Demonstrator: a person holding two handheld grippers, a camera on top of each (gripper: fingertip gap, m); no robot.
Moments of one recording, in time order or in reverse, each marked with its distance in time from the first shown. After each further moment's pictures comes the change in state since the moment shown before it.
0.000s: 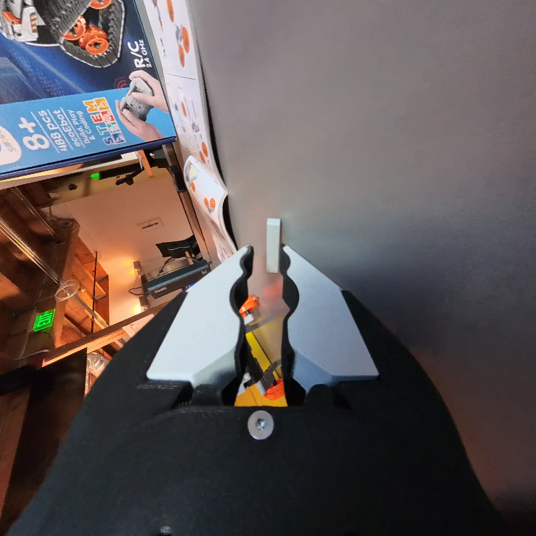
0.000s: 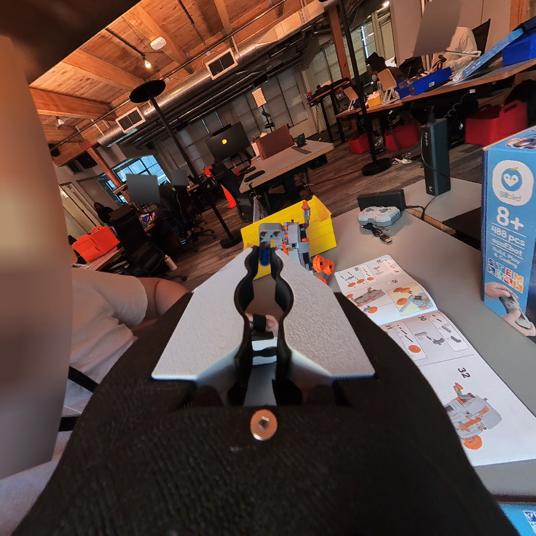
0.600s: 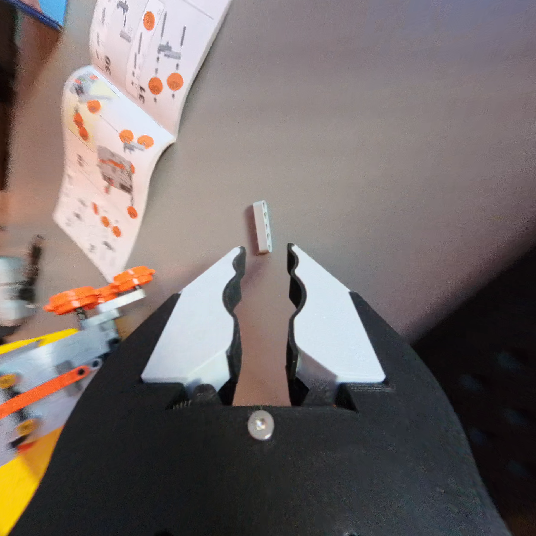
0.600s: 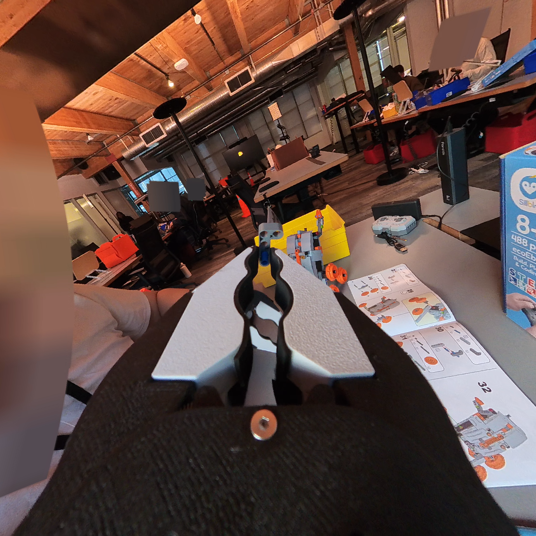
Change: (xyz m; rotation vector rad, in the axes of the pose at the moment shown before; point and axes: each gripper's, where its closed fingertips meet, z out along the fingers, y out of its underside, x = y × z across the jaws) left arm 0.007 0.016 -0.033 0.122 0.588 -0.622; right arm -0.009 -0.006 -0.005 0.041 -0.056 0.018
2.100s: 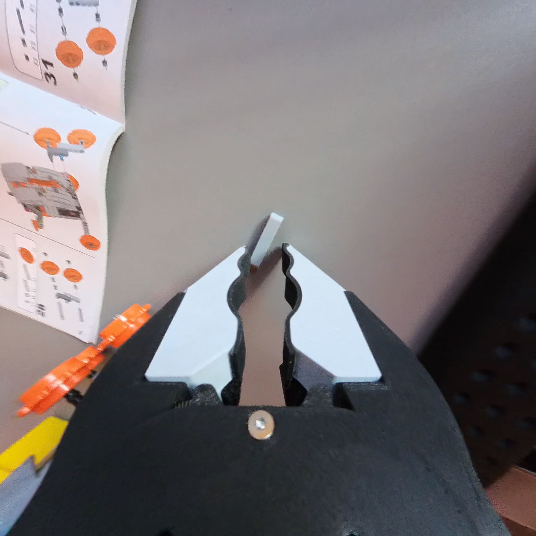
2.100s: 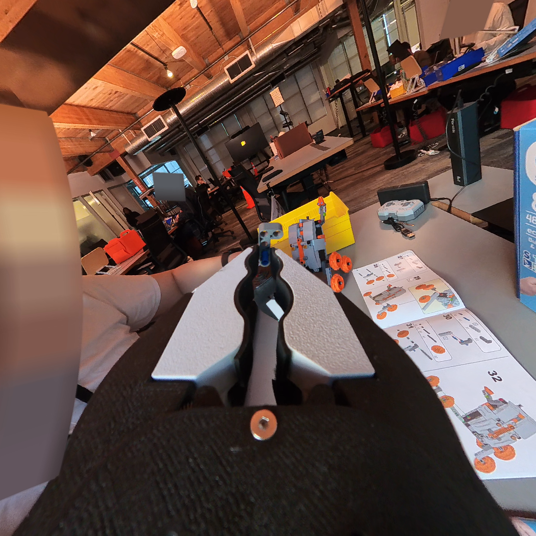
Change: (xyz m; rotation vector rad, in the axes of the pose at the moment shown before) left arm -0.016 0.022 0.024 -0.048 0.354 0.173; right arm 0.006 0.010 0.003 -0.041 -0.011 0.043
